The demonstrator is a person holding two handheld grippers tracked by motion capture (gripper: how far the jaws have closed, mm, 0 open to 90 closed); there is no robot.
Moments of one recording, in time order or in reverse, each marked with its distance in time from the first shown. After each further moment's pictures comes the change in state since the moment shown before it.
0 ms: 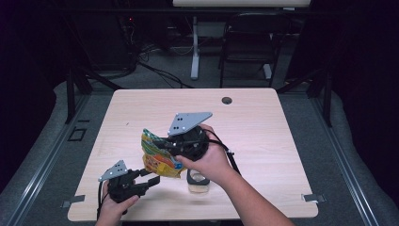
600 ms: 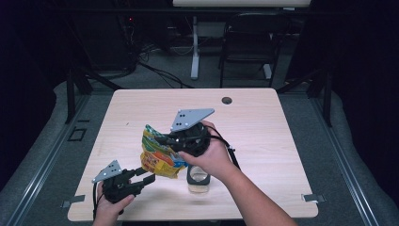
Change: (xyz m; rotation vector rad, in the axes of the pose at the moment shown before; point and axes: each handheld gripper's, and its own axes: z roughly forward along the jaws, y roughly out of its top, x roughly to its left) left arm 0.001 0.000 -0.011 -0.038 0.044 -0.007; right arm -0.012 -0.002 0.001 -0.013 0.008 -0.007
